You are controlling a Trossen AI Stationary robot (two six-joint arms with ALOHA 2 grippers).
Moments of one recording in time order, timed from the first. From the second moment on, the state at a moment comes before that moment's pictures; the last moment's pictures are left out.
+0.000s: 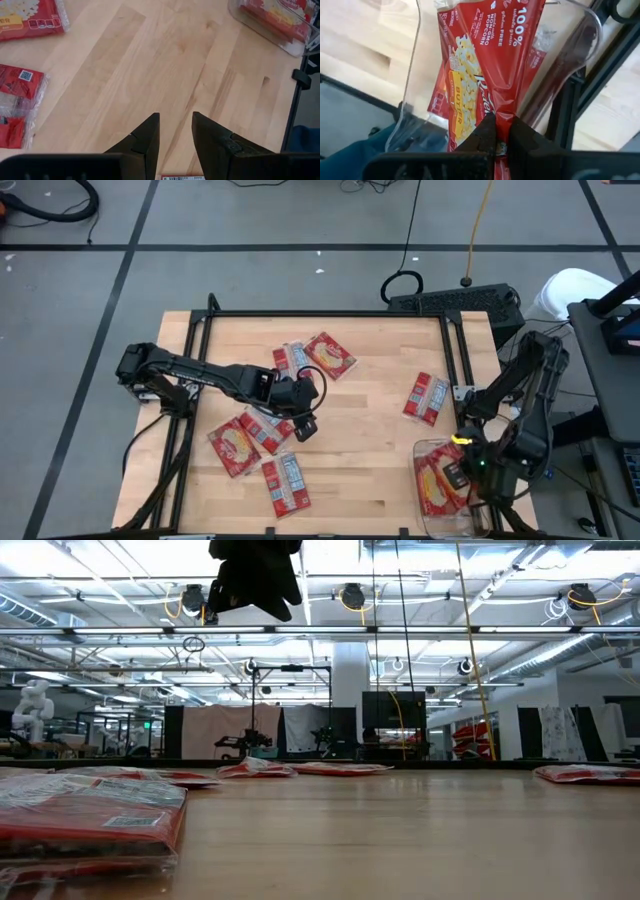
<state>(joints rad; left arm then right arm) -0.16 1.63 1.38 -0.71 -0.05 -0.66 1.10 1.25 1.18 -1.38 0.02 2.27</state>
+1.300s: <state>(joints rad) -0.16 1.63 1.38 -0.69 -0.07 -0.69 0.99 1.43 1.12 -1.23 -0.06 2.25</state>
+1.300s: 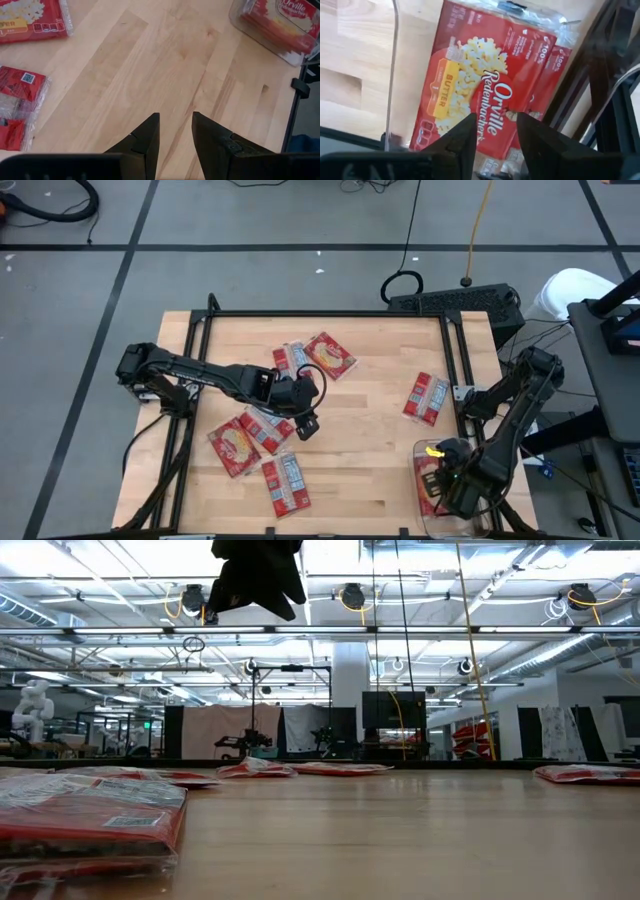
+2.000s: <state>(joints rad) -0.14 1.63 1.38 -0.69 -0.06 -0.72 0.88 1.13 1.12 -1.10 0.49 2.19</state>
